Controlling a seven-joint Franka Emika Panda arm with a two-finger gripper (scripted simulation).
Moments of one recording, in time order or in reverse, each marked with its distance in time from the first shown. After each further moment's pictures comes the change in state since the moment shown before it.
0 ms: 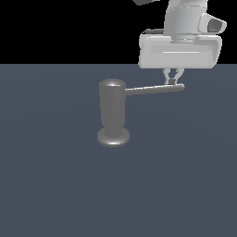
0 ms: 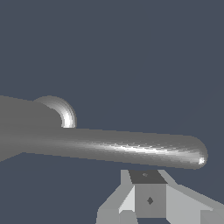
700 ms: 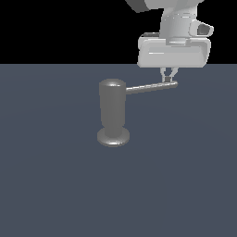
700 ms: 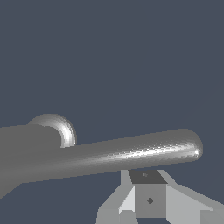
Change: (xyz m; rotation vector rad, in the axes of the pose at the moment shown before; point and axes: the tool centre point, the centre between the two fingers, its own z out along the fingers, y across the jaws) arm 0.044 0.000 0.002 -0.001 -0.002 0.012
